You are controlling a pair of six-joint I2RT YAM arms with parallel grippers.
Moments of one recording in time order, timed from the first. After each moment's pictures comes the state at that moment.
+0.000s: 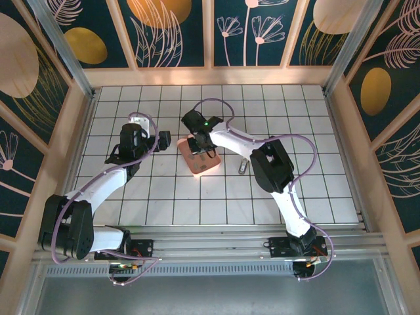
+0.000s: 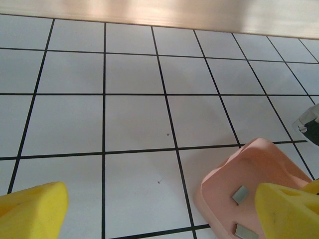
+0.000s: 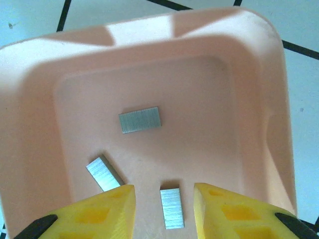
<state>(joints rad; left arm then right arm) -0.25 1.32 0.71 0.12 0.02 -0.23 0.80 2.24 1.87 -0.81 0.09 0.39</state>
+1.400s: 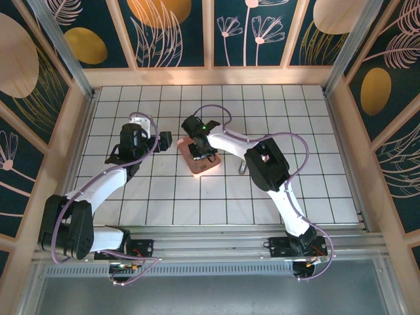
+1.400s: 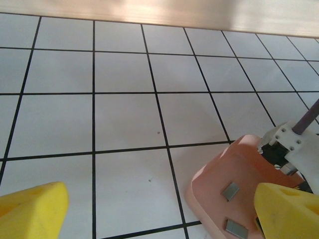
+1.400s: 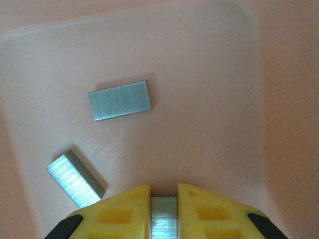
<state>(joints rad) -0.25 1.32 0.71 0.12 0.06 -0.23 0.80 2.30 1.85 -0.82 0.07 0.39</state>
